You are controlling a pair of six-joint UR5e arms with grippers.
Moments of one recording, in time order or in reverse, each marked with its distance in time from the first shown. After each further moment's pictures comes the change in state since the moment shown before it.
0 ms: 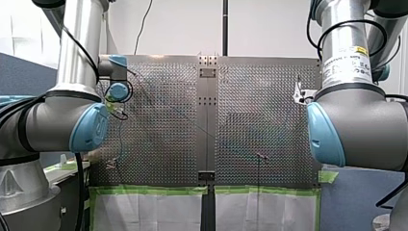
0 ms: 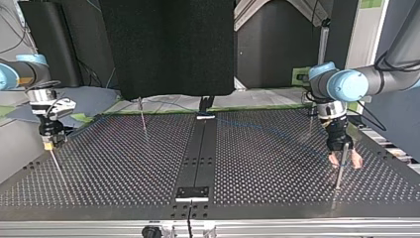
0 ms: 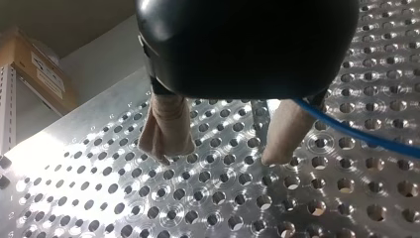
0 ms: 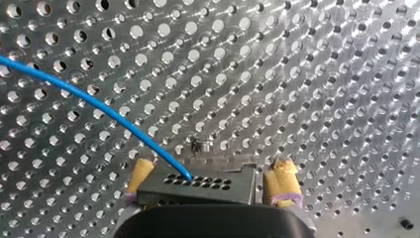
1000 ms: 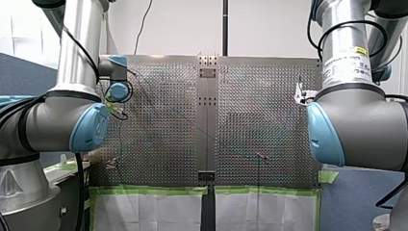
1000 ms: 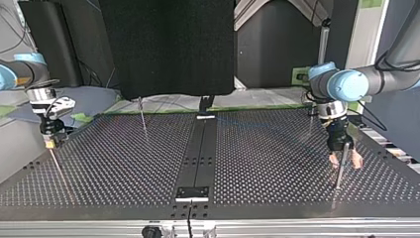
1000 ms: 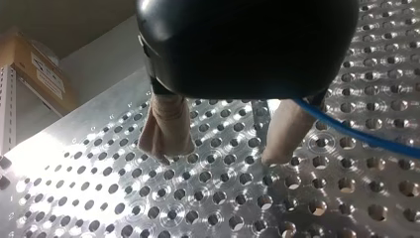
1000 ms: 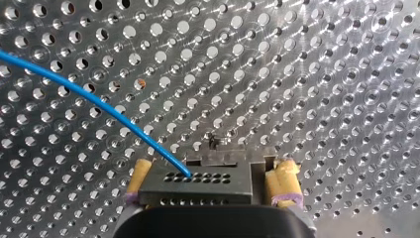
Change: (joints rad) left arm 0.000 0.000 0.000 0.001 -0.001 0.001; right arm -0.008 0.006 -0.008 0.047 -0.019 -0.003
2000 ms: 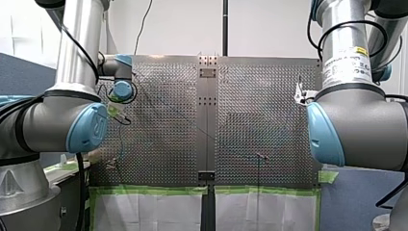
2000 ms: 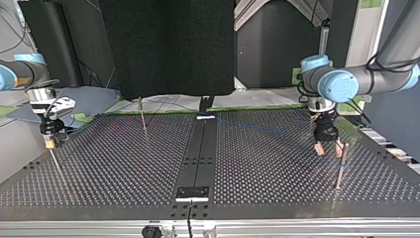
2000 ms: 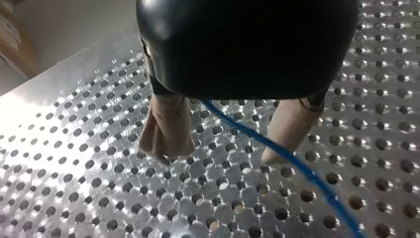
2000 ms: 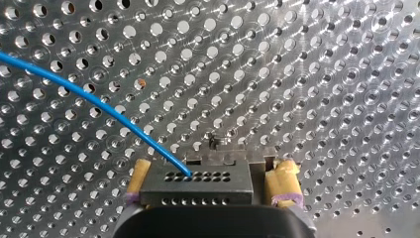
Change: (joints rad) left arm -0.056 0.006 -0.003 -0.189 -0.038 0.008; right arm 0.000 0.000 0.000 0.000 0.000 0.000
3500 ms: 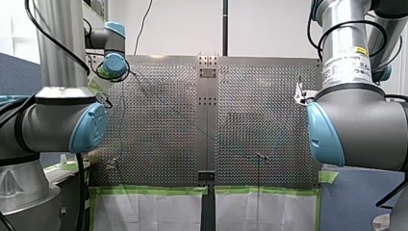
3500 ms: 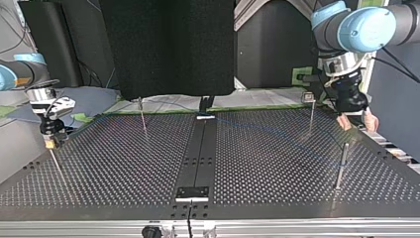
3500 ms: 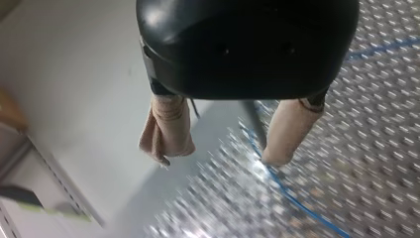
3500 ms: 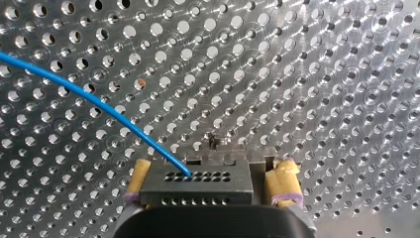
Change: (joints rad) left arm -0.008 0.388 -0.148 -0.222 -0.128 0.263; right arm 0.000 0.000 0.000 0.000 0.000 0.000
